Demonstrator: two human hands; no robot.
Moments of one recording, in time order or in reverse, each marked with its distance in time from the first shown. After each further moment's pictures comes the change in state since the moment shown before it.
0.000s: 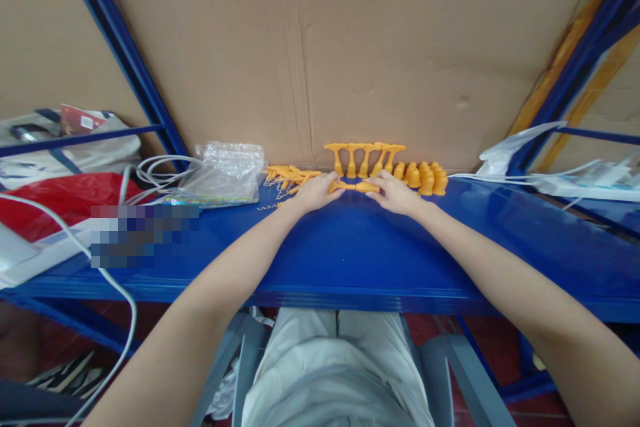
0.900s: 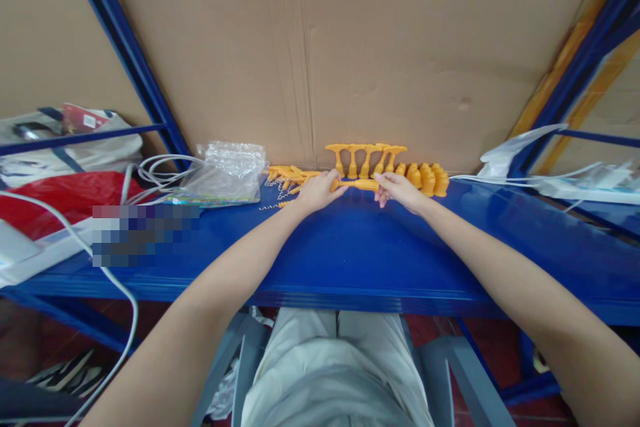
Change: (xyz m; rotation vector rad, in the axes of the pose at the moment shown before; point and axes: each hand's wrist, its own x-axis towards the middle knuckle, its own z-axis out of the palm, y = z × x) left_hand -0.001 0.007 -0.001 -0.028 0.075 -0.061; right_hand 0.007 -0.015 -0.011 0.965 -0.025 0.612
